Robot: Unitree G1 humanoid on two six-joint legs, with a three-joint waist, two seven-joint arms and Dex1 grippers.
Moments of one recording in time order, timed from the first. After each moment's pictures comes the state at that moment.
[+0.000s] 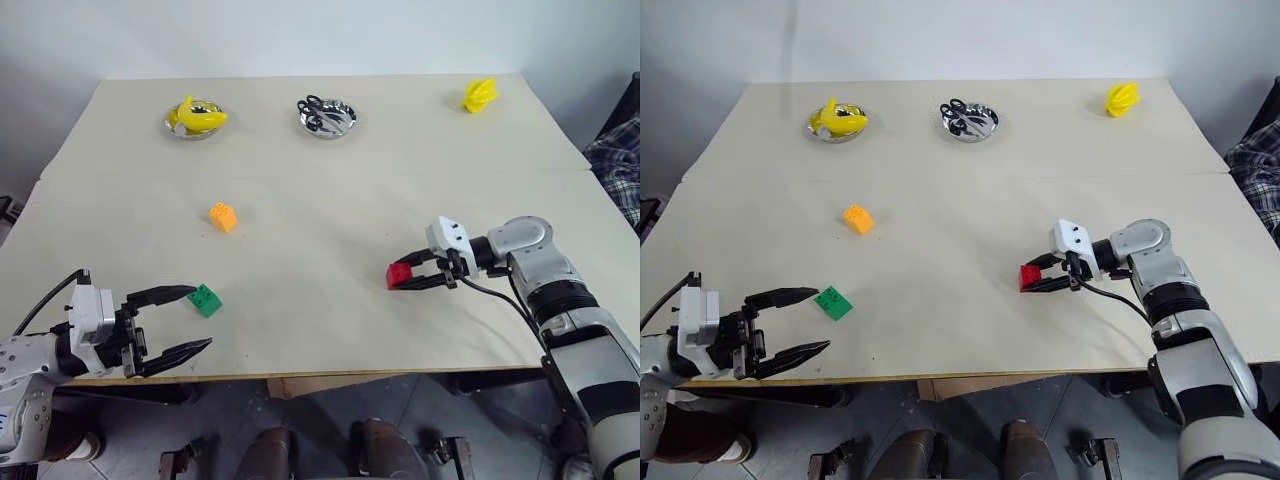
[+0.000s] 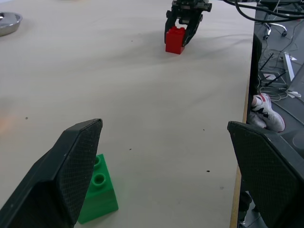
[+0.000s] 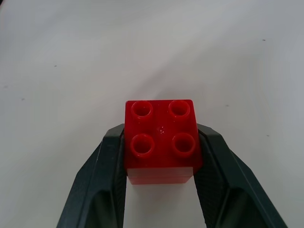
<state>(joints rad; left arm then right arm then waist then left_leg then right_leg) 0.13 0.76 0.42 -0.16 -0.62 0.08 -1.22 -0.91 -0.66 0.36 0.89 0.26 -0.26 1.55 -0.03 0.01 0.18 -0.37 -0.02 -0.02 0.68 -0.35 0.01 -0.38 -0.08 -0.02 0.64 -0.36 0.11</state>
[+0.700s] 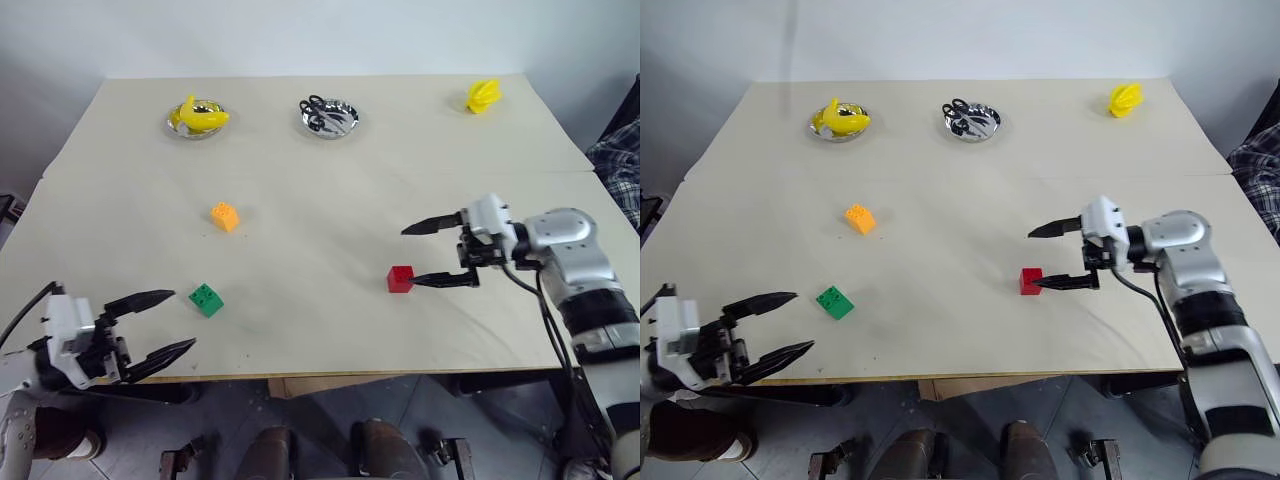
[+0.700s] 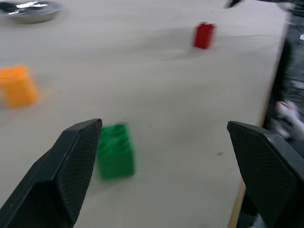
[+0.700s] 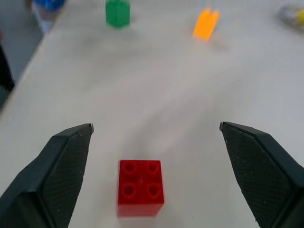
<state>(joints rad) 0.27 0.70 0.56 -0.13 -0.63 0.08 -1.15 -0.71 -0.81 0.18 0.52 0.54 -0.13 1.54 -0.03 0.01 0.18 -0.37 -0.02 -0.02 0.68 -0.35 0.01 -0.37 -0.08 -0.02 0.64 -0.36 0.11</state>
